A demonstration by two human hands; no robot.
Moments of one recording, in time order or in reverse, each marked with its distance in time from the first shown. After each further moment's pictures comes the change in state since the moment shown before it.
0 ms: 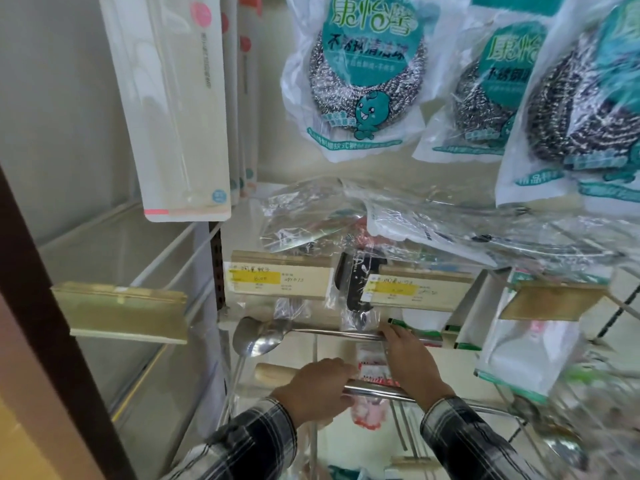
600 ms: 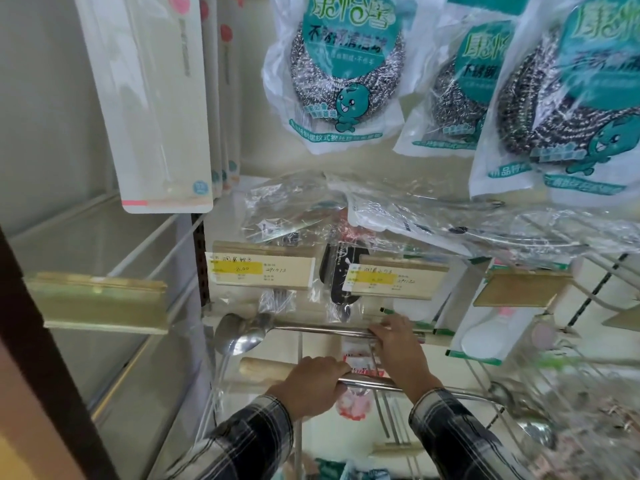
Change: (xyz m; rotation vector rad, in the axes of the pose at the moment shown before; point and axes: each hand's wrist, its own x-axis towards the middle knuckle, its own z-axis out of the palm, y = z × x) left_hand 0.002 0.014 0.007 -0.009 0.052 0.048; right_hand -0.009 0.000 -0.014 0.036 0.099 0.053
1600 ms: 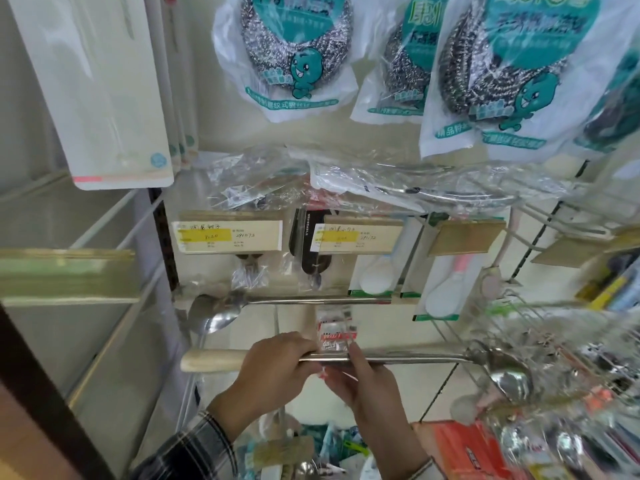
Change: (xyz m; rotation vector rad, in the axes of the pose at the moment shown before) left_hand -0.063 0.020 -0.030 -0.080 0.226 0.042; right_hand -0.115 -0.096 -0.048 1.656 0.050 0.966
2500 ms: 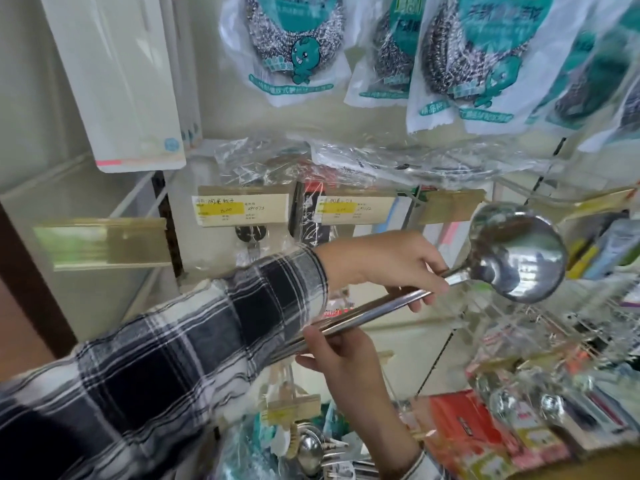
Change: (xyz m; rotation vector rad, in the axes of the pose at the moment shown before) left_hand 0.062 0.138 -0.109 -0.531 -0.557 0.210; right_hand -0.082 -0.010 0.044 -0.354 -0.196 -0.363
